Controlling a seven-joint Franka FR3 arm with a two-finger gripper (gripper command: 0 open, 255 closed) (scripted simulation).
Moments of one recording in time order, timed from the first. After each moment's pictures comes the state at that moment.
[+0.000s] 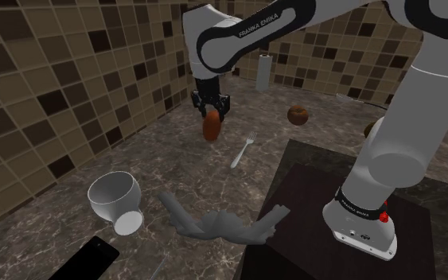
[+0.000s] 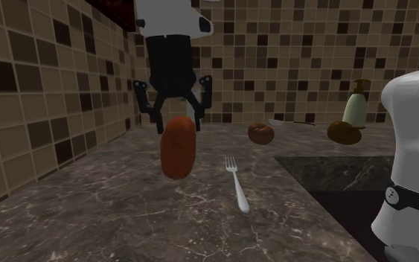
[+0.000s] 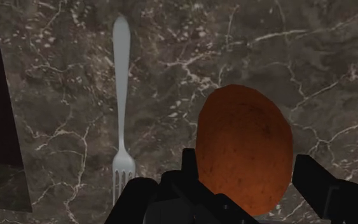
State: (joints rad) arm 0.05 0.01 0.20 -2.05 -0.13 1.98 1.67
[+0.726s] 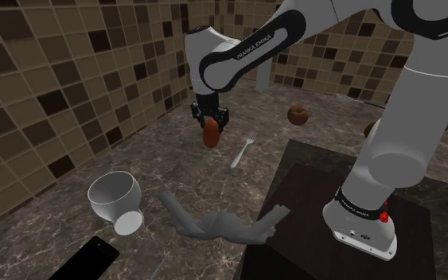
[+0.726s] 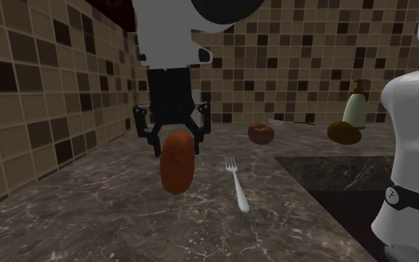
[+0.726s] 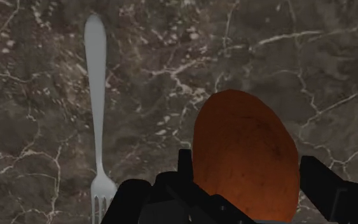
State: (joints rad) arm 0.05 0.06 0.20 -2.12 -0.16 2.12 1.70
